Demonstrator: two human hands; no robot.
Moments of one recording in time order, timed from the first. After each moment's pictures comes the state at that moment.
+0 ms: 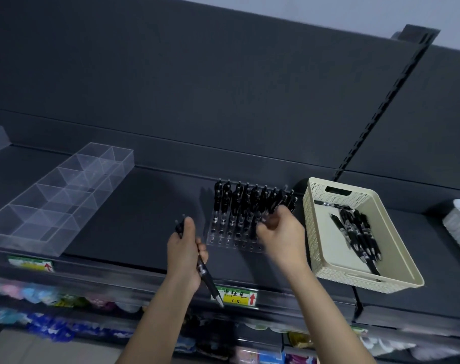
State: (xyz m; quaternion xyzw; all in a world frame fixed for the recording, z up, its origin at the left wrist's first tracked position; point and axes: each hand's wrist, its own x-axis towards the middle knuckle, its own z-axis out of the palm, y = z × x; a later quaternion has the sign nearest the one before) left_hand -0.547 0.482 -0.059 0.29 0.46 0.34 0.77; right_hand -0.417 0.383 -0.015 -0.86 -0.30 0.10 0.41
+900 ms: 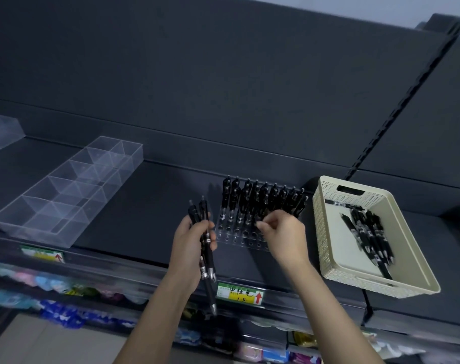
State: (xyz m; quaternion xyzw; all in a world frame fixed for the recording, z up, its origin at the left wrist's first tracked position) left_hand -0.558 0.479 -0.044 0.36 0.36 0.35 0.78; right_hand -0.406 0.395 -0.037 -0.87 -0.33 0.10 0.35
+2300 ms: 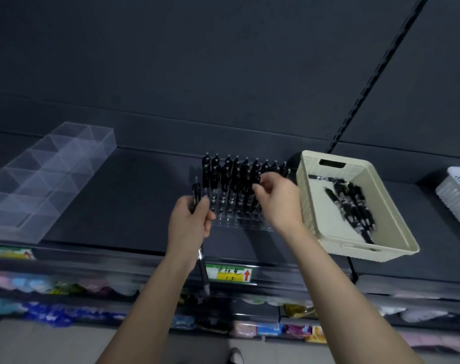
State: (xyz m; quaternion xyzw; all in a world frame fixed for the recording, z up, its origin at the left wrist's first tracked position) left_hand -0.537 0.467 -0.052 0.55 0.38 0.32 0.67; right_hand -0.388 0.393 -0.026 -0.85 -0.35 0.02 0.39
